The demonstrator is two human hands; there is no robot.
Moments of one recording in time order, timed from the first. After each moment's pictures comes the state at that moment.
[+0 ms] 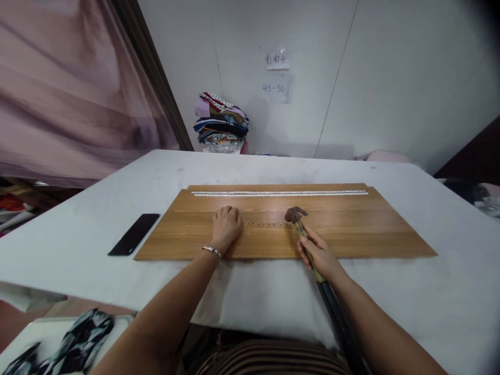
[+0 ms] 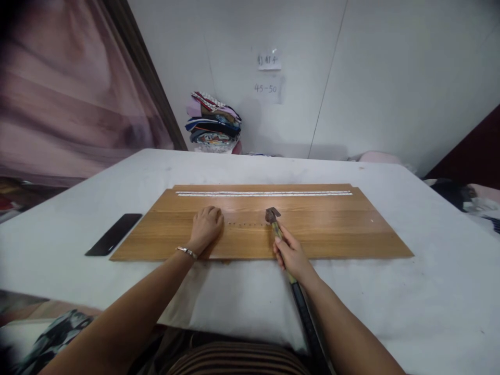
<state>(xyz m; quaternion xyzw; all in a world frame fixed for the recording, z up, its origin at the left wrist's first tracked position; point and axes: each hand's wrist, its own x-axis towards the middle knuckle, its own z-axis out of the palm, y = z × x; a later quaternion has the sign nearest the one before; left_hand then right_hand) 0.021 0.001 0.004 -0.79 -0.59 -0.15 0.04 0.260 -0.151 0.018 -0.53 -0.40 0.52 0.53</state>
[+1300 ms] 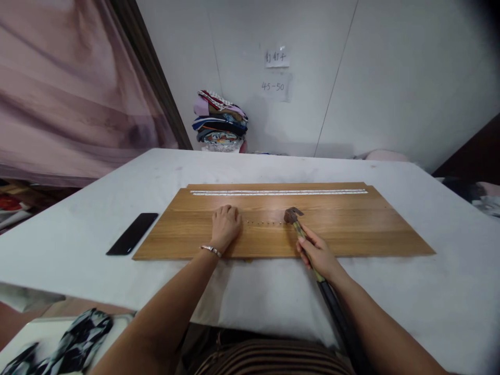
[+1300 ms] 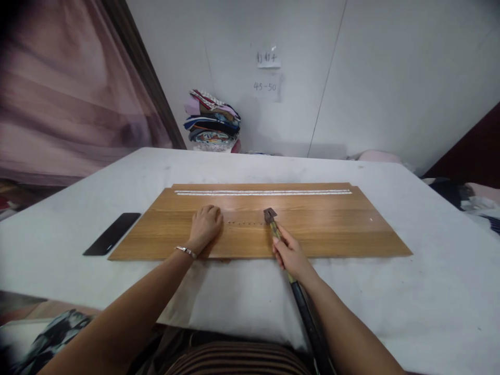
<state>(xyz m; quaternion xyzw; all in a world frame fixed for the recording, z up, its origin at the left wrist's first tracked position) 0.022 0.001 0.005 -0.79 -0.60 -0.15 0.04 0.261 -0.152 0.018 -0.56 -0.42 0.50 0.51</state>
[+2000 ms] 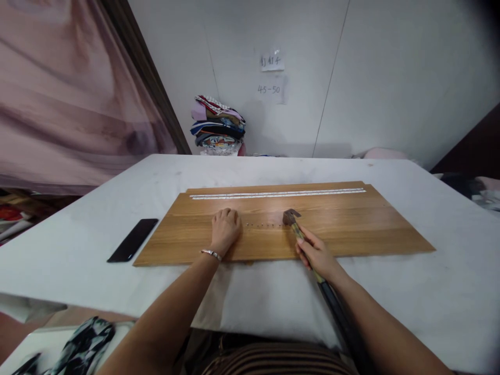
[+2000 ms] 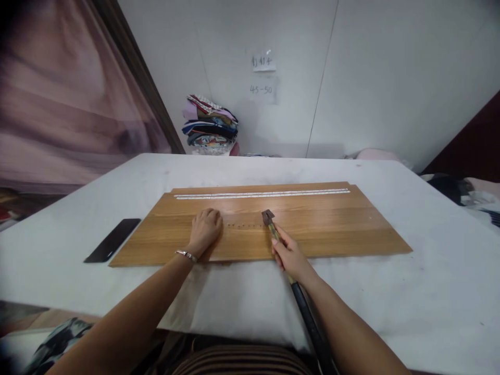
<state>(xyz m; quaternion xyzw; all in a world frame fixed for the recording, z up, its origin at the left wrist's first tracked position) 0.022 0.000 0.006 -0.79 -0.60 -0.15 0.05 0.259 -0.152 0.017 -0.55 -0.43 0.51 0.50</state>
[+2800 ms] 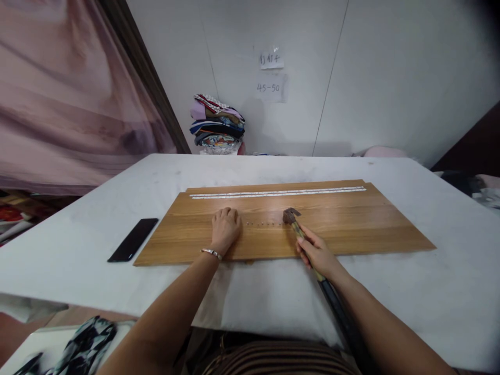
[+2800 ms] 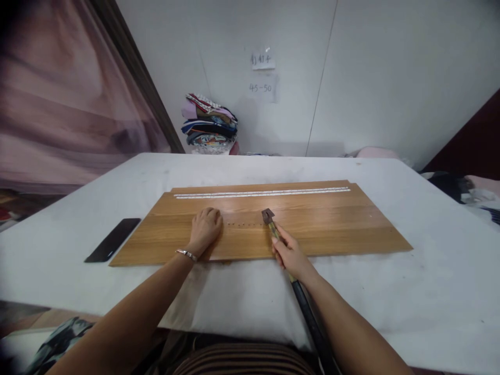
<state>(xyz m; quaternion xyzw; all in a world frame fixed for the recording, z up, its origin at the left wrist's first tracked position) 0.022 0.001 0.006 -0.79 -0.60 -0.15 0.05 0.260 -0.152 0.017 -0.56 -0.43 0.51 0.50</state>
